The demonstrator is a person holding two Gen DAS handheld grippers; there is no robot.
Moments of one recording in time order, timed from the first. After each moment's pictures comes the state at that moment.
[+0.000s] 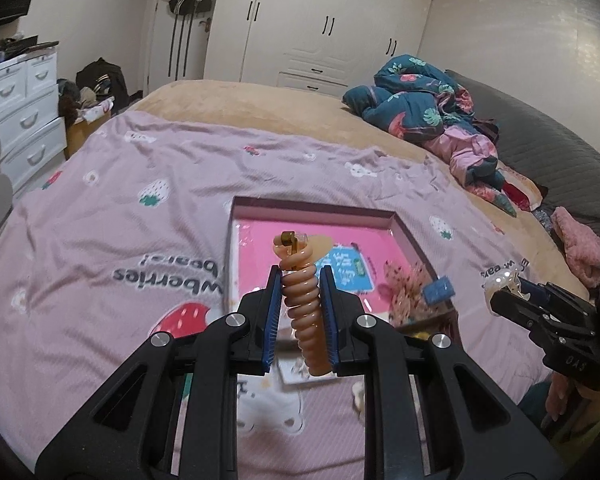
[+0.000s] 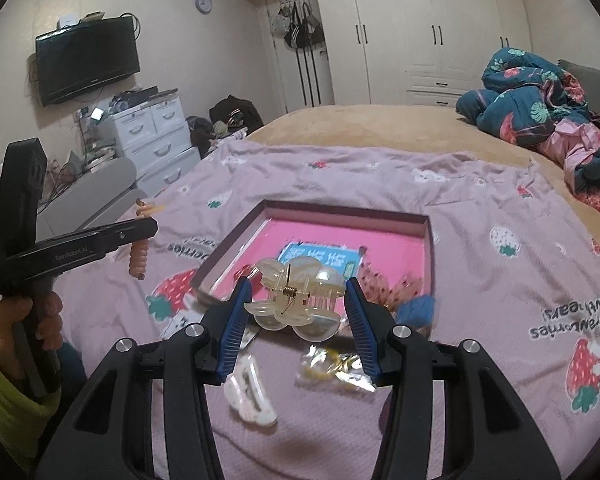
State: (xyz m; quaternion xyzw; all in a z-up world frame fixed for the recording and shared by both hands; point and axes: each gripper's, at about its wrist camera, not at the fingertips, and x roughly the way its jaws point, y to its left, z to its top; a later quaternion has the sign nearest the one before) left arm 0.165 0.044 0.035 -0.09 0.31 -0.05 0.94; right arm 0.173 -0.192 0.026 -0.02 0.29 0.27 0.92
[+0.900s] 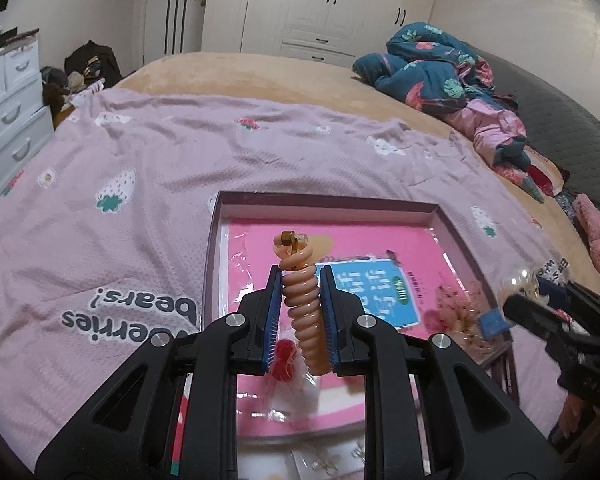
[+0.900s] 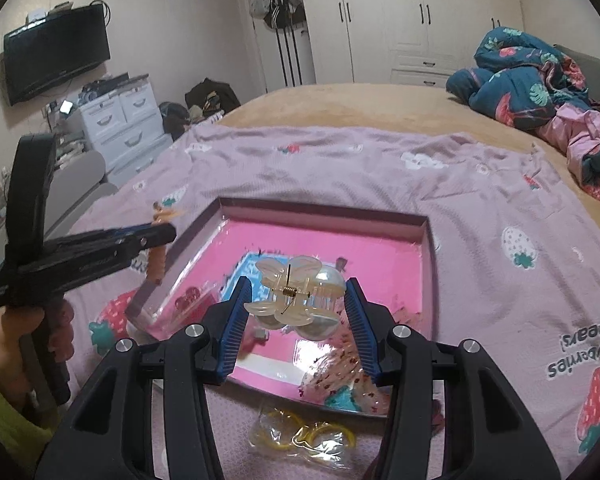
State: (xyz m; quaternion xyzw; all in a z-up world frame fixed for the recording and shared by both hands) left arm 0.277 0.043 -0.021 -0.07 0.37 -0.04 0.93; right arm 0.266 -0.166 -0.021 -0.03 0.34 0.24 0.91
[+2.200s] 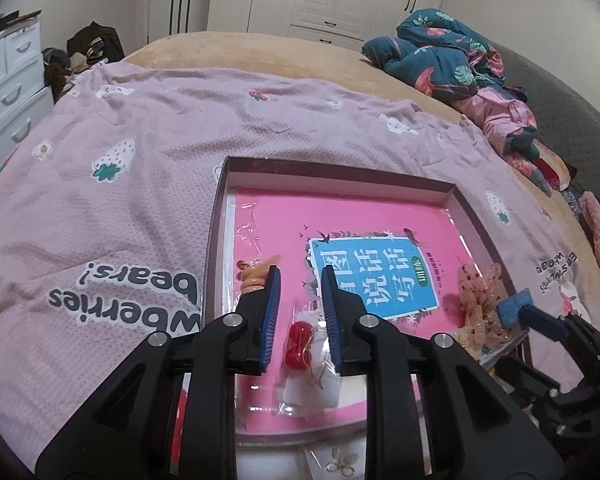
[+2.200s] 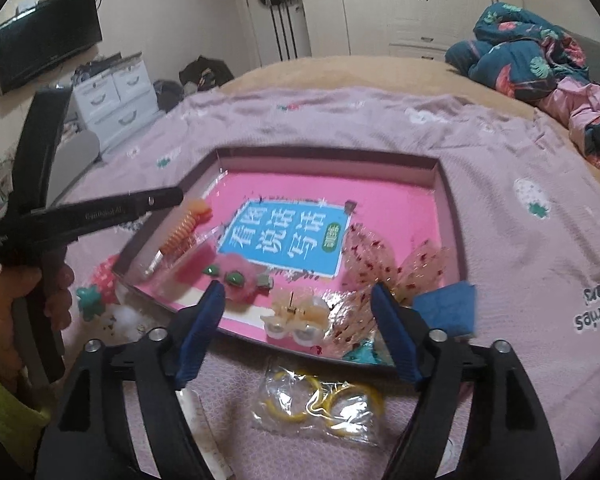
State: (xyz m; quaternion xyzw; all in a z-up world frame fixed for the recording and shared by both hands) left arm 0.277 0.050 -0.040 -0.08 0.39 -0.04 0.92; right arm 0.245 -0.163 -0.050 -0.02 0.36 0.23 0.90
